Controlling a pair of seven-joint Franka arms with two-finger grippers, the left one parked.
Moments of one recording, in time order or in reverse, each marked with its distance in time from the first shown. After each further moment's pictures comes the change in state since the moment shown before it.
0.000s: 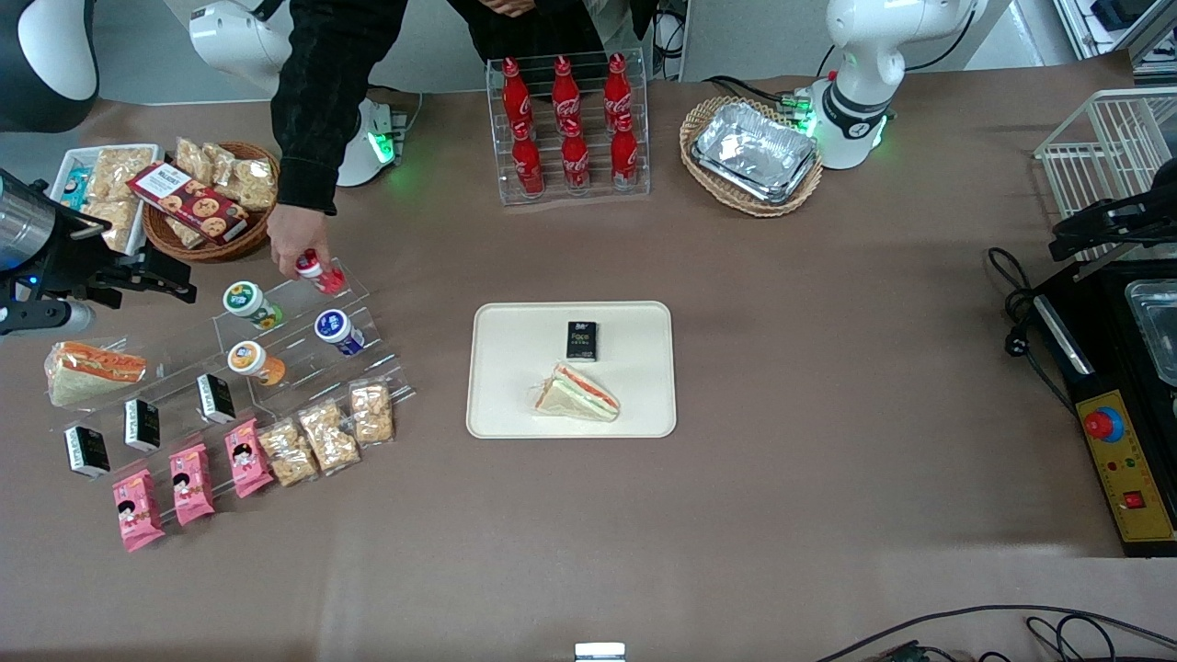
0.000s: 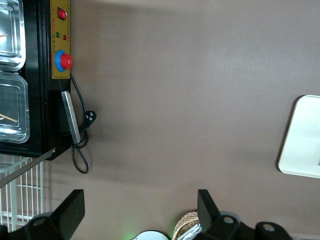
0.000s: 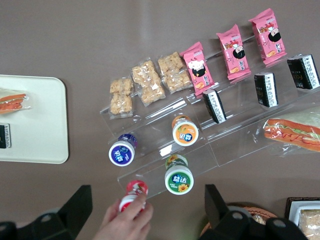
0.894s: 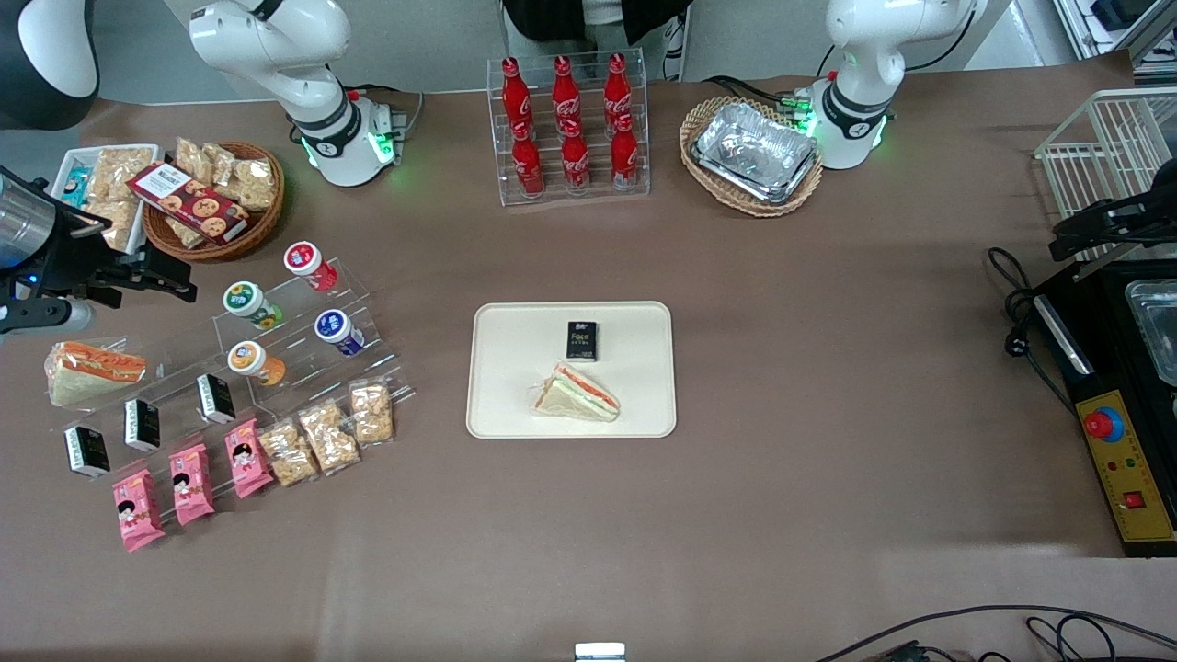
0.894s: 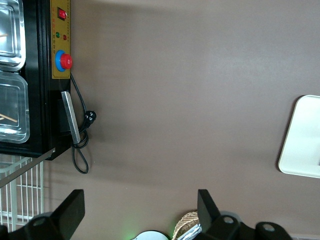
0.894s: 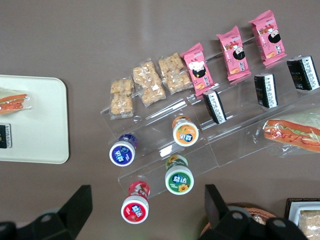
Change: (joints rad) arm 0.002 -0.002 0.000 0.003 0.000 -0.001 -0.001
